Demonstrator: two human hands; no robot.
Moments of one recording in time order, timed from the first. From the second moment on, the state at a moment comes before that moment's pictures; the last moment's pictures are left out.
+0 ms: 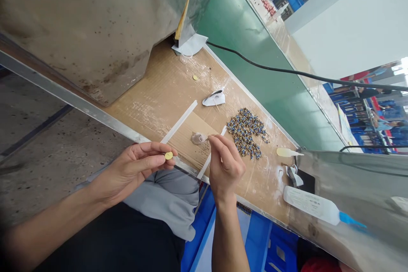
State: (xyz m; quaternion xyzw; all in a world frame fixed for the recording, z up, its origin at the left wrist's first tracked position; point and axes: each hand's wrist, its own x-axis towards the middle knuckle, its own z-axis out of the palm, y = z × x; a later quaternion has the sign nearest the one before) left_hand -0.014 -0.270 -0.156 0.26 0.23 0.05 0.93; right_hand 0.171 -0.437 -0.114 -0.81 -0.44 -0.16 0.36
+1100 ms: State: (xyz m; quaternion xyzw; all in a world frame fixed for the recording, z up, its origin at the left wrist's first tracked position) left_hand -0.002 -0.280 -0.137 0.23 0.22 0.04 0.95; right_hand 0.106 -0.442 -0.092 -0.79 -0.29 -0.02 0.54
